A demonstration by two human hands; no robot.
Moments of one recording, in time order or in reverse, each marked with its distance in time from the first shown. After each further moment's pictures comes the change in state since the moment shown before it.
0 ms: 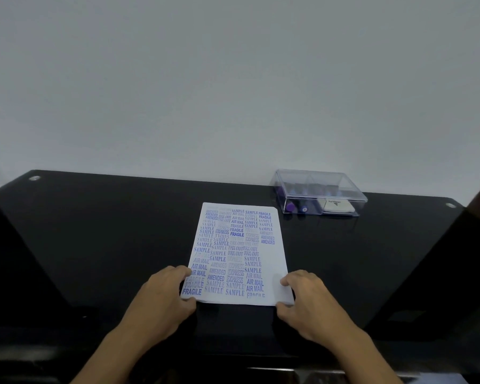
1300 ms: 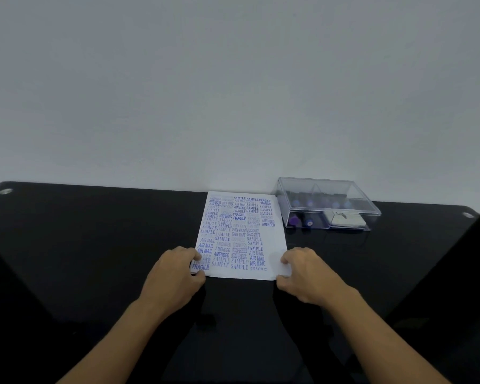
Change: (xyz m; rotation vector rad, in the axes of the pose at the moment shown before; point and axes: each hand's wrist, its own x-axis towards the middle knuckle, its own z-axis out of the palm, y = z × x) left_hand 0.119 0.004 0.018 0.044 0.089 0.000; right_hand 0.126 0.024 -0.019 -0.158 -0.096 0.040
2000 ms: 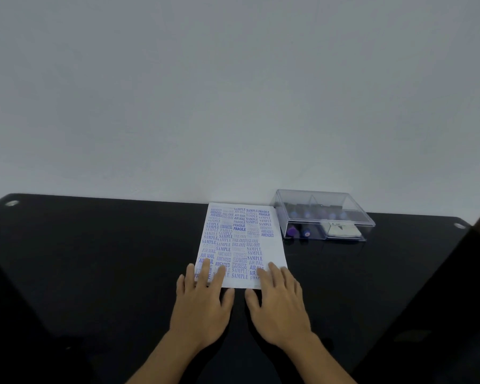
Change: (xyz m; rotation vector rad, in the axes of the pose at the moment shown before) left_hand -0.027 0.029 0.044 0.181 -0.134 0.021; right_hand -0.024 -0.049 0.062 0.029 0.177 0.061
